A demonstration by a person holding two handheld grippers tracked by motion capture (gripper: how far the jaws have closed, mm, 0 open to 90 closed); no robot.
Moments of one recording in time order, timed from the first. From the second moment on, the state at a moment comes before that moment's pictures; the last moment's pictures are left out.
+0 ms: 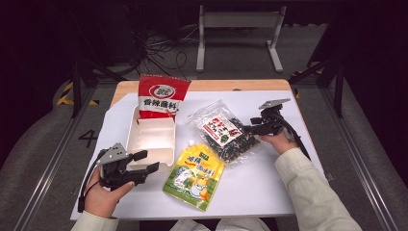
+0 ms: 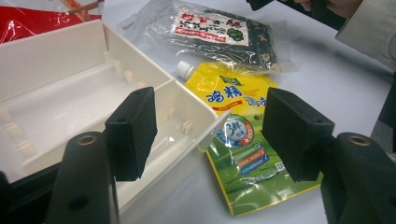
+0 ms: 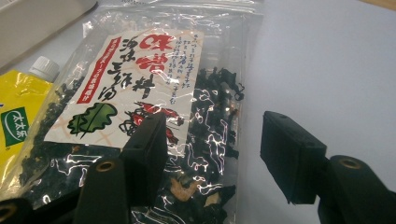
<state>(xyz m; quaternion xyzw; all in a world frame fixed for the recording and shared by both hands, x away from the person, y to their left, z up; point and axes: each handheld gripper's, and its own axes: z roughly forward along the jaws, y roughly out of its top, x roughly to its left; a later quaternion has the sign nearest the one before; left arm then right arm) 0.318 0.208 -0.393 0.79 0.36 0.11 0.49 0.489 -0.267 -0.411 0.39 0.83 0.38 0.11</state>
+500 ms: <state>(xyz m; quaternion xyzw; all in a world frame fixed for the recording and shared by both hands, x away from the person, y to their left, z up) 0.320 0.205 -0.397 0.79 0.35 0.10 0.49 0.499 -0.266 -0.431 0.42 0.83 0.36 0.07</state>
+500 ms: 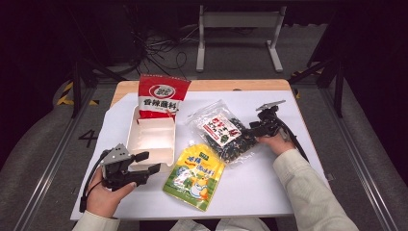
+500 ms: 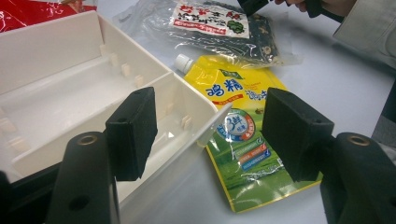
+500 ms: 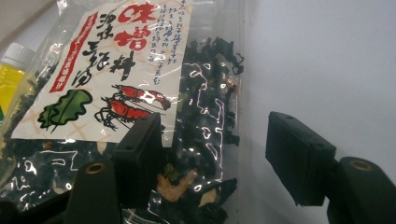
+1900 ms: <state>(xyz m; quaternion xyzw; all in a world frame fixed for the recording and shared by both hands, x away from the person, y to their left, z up) 0.327 0.194 -0.395 0.80 0.34 0.10 0.49 0.481 -0.251 -0.424 0.42 0.84 0.33 0.03</state>
